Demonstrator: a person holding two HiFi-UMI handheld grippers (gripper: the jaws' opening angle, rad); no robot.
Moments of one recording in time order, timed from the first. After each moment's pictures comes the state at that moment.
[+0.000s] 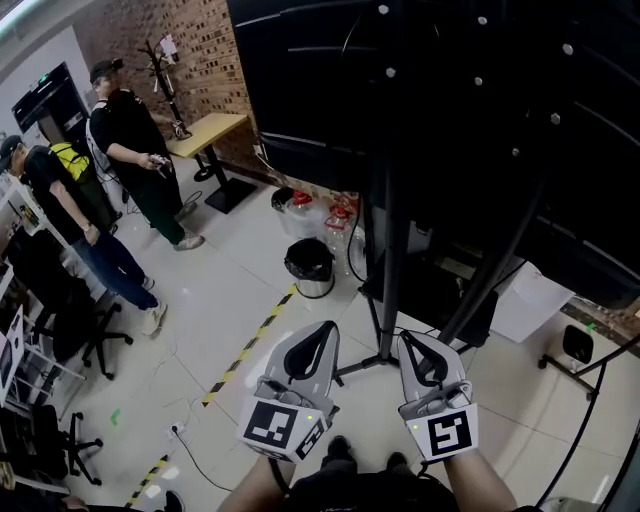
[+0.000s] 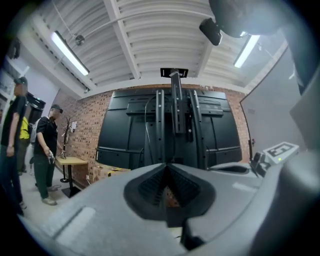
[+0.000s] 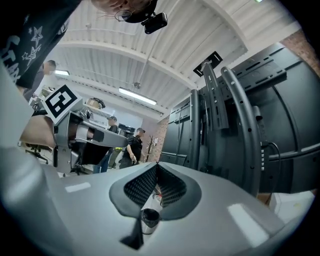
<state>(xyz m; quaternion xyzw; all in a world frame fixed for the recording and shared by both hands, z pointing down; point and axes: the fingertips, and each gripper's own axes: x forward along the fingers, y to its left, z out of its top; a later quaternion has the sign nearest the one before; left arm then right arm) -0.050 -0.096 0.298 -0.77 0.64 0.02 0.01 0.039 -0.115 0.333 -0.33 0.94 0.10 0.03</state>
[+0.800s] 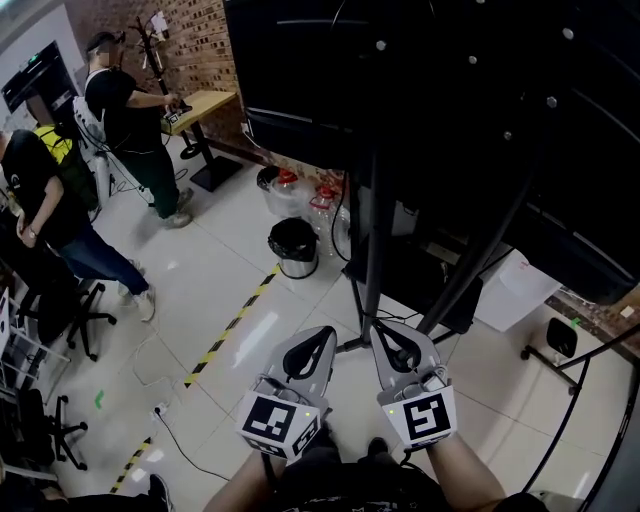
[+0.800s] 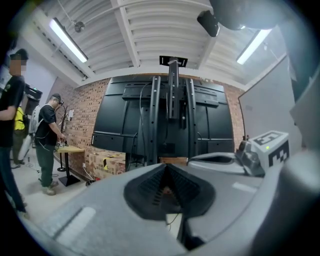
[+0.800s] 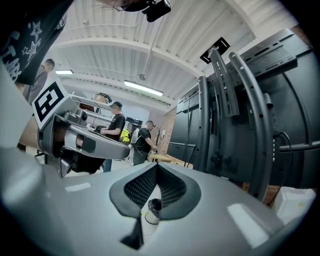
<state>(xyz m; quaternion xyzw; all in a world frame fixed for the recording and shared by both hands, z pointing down) -0.019 -0.087 0.356 -0.79 0.61 -0.01 -0.04 0.028 -0.111 0.359 -0.29 0.95 0.09 -0.01</state>
